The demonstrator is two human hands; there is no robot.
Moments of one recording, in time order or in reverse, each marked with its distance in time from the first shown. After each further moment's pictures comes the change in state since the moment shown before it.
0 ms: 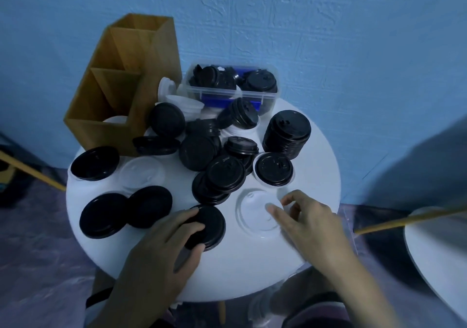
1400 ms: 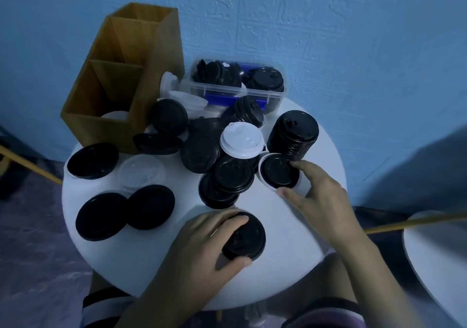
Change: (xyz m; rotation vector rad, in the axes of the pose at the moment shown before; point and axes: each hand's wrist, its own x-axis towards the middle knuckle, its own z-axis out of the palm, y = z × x) left_hand 0.029 0.030 0.020 -0.123 -0.191 -0.013; right_hand 0.055 0.015 -0.002 0.030 0.136 -0.204
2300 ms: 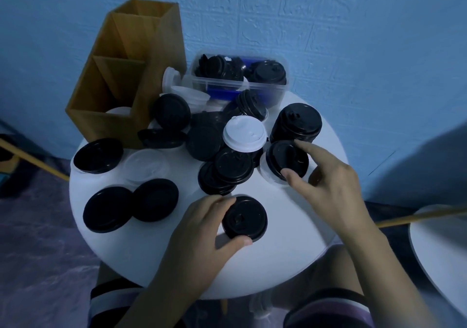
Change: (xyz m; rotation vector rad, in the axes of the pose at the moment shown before) left_hand 0.002 -0.001 0.006 -0.067 0.102 -0.162; right_hand -0.005 -0.015 -0.016 0.149 0.130 -0.129
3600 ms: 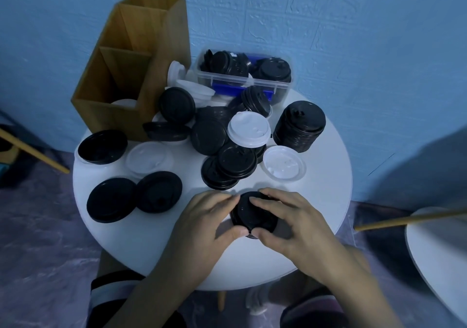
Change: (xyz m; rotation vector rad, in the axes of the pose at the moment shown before) left_hand 0.005 -0.003 -0.006 -0.018 -0.063 0.055; right_hand -0.060 -0.008 0.037 -0.044 -0.409 -0.146
